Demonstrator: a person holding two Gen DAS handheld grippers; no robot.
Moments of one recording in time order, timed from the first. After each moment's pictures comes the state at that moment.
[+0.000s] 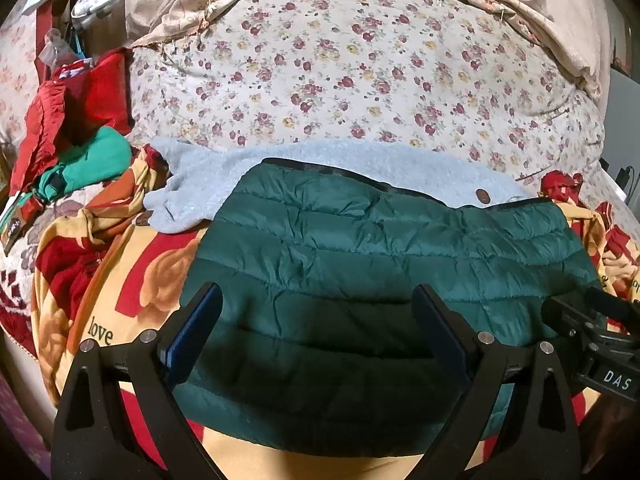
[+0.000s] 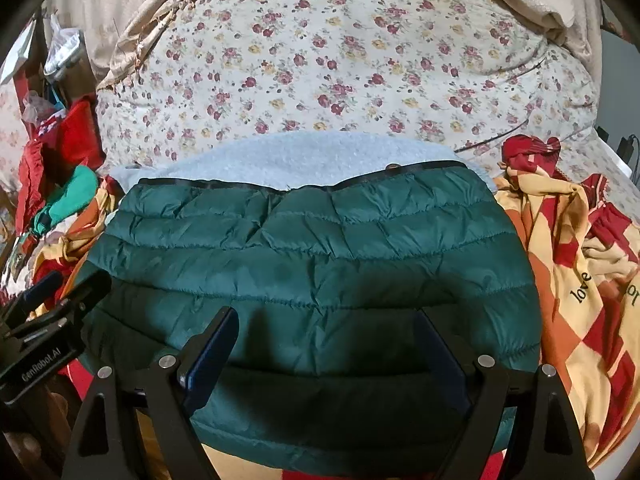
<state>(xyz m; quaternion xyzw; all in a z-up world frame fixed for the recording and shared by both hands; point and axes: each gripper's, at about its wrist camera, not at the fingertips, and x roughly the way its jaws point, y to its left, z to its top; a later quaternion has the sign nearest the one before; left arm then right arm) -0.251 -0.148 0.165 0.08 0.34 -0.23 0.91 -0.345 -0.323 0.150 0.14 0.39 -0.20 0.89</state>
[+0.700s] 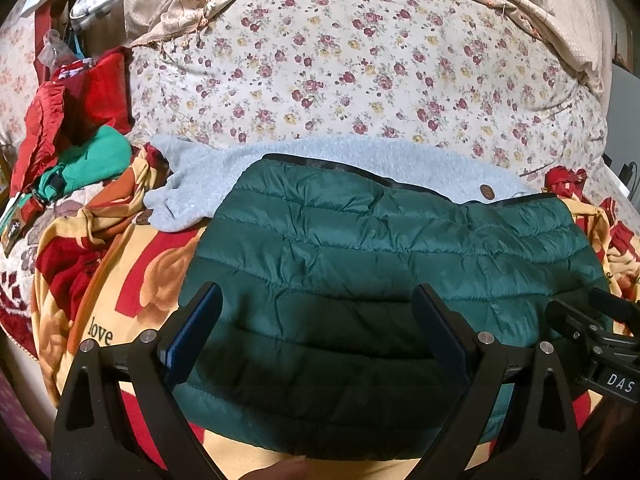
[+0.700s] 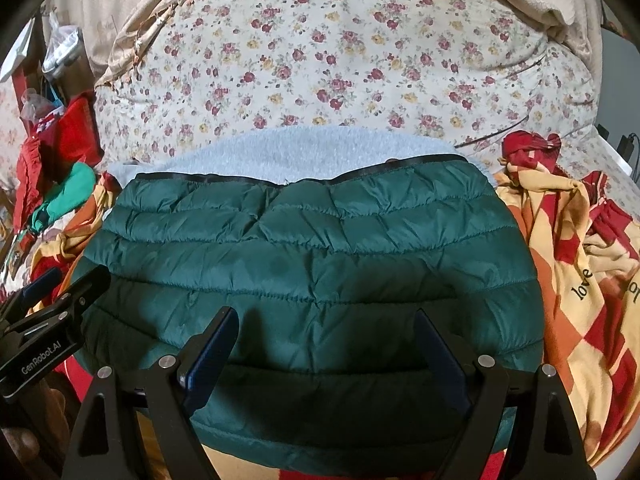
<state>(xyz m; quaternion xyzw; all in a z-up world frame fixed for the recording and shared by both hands) -0.249 -0.148 0.160 0.09 0.35 -0.23 0.90 -0.344 -0.324 0.144 0.14 0.40 -0.20 0.88</state>
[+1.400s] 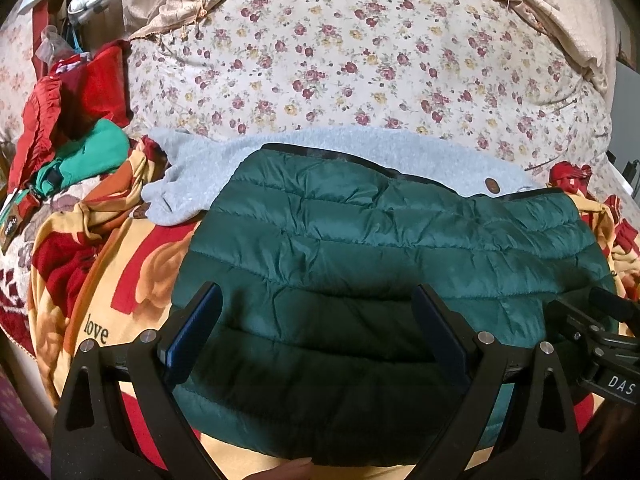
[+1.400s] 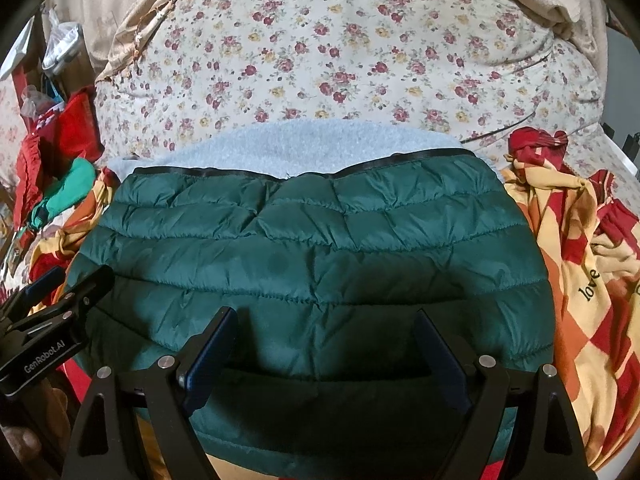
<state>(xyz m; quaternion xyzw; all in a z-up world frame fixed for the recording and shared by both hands) -0.242 -0.152 0.150 0.10 0.36 -0.23 0.90 -0.335 -0.326 0.137 0.14 0.40 -0.19 0.88</state>
